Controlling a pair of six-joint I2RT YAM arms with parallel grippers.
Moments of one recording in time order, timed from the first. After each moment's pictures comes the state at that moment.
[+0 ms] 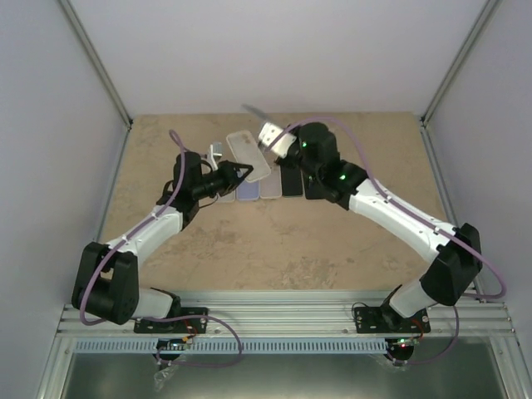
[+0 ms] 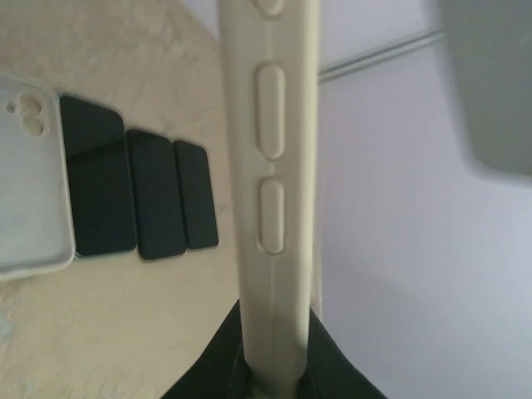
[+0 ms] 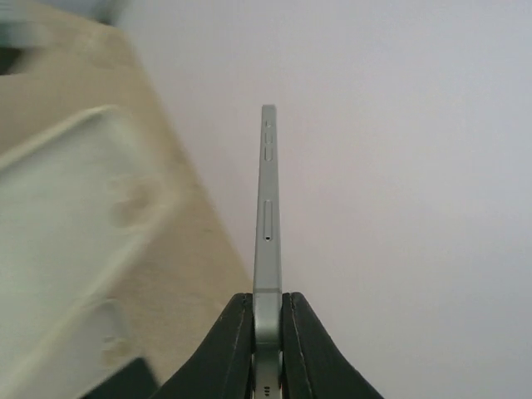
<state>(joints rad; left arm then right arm) -0.32 1.36 0.78 0.33 0.62 -1.04 0.80 1.54 1.38 -0.10 0.19 -0.78</state>
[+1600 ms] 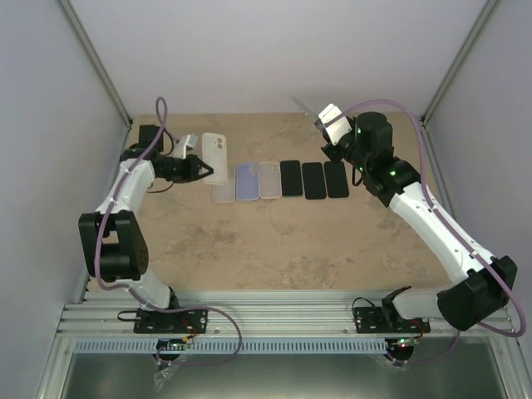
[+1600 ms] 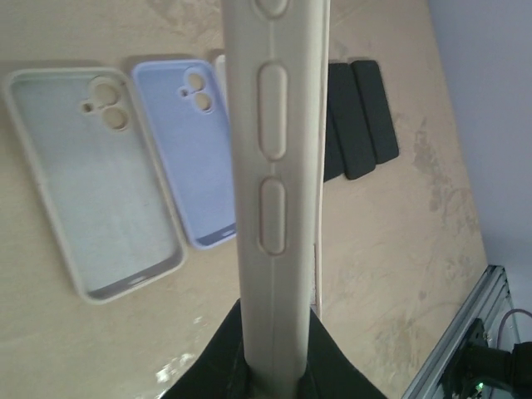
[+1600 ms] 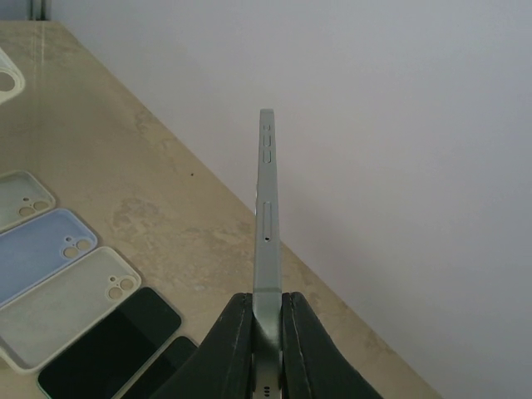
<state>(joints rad) 0.04 1.61 1.27 -0.70 0.80 -0.03 0.49 1.33 1.31 -0.25 0.05 -0.51</state>
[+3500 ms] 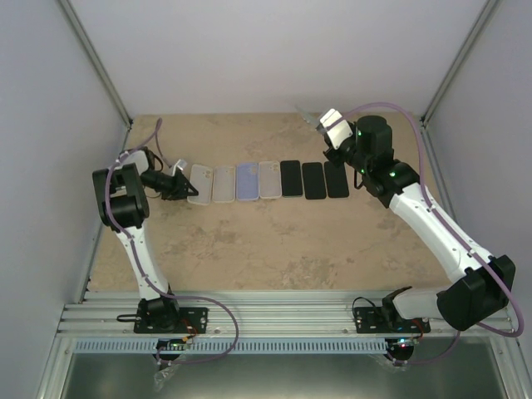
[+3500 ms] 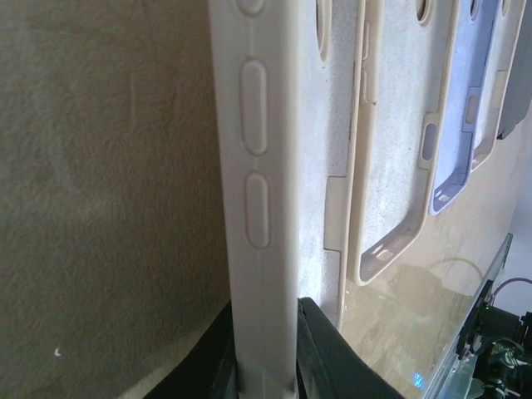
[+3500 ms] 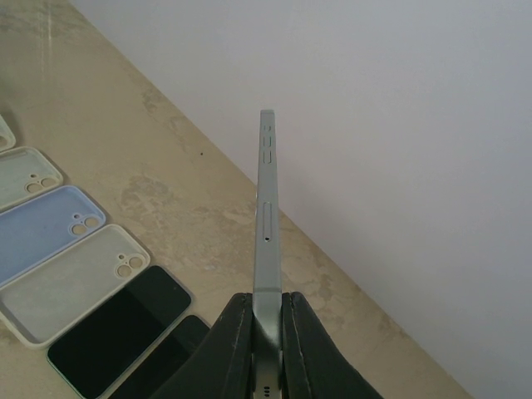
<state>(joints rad) 0.25 2.24 1.58 -1.06 0.81 0.35 0.46 1.33 1.26 -0.25 0.01 -0.50</state>
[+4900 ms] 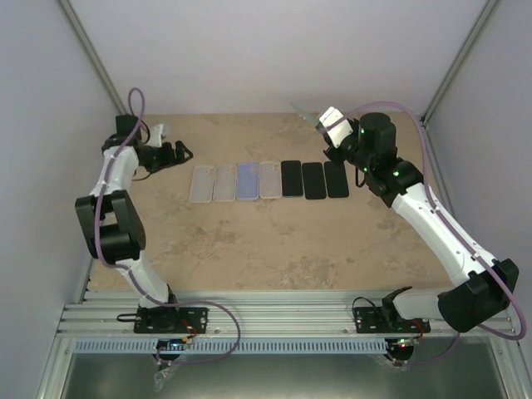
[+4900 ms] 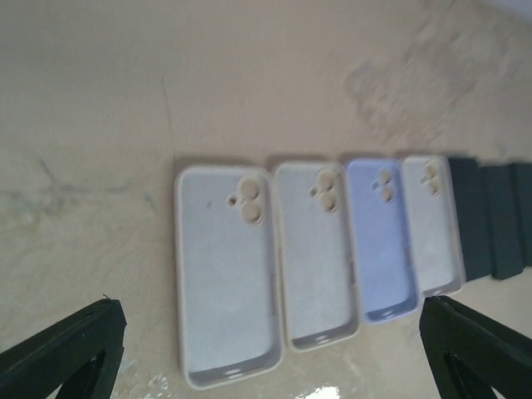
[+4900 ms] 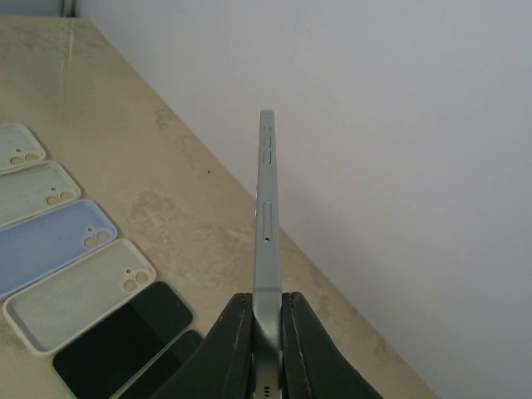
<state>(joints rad) 0.21 1.85 1.48 -0.74 0.58 0.03 0.47 1.32 1.29 -0.27 -0.03 -0.53</state>
